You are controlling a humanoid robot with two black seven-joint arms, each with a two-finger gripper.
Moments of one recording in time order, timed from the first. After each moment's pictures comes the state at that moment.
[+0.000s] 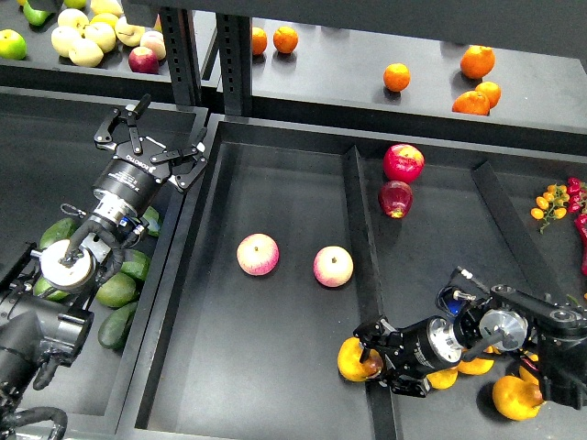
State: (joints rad) left arm -0.31 0.00 -1.55 -0.96 0.04 -0.49 0.20; right arm 0.88 -0.21 -0.10 0.71 -0.01 0.58 -0.49
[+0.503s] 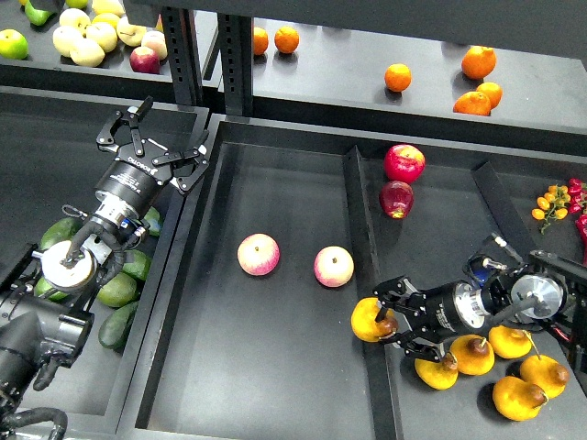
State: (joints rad) left arm -0.31 0.00 -1.54 -0.95 0.04 -0.49 0.20; right arm 0.98 -0.35 -0.20 0.79 0.17 0.58 -0.49
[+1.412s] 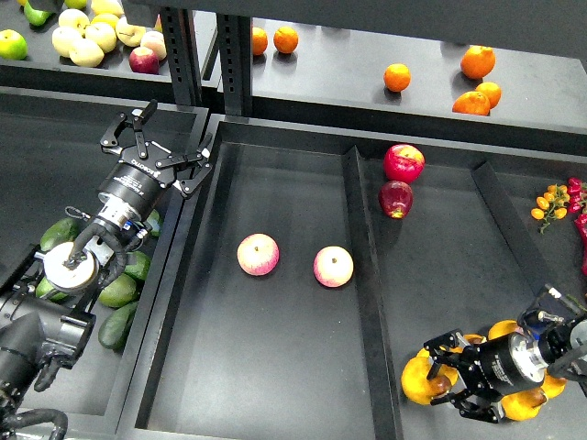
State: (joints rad) left arm -0.31 0.00 -1.53 -0.95 0.04 -0.49 0.20; right arm 0.96 -0.50 -0.41 0.90 0.29 0.58 -0.49
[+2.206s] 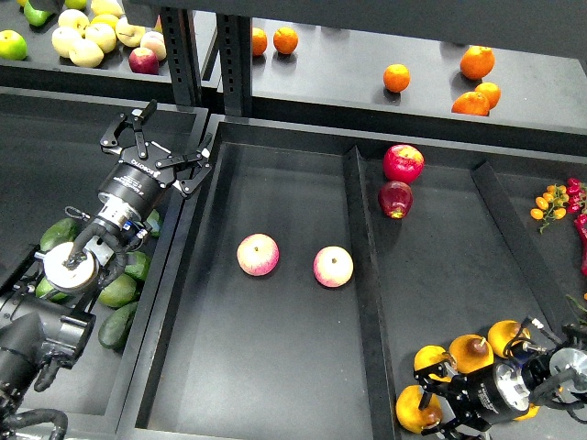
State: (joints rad) left arm -0.31 0.00 -1.53 -0.95 0.04 -0.49 0.20; right arm 0.84 -0.40 -0.40 0.76 0.29 0.58 -0.49
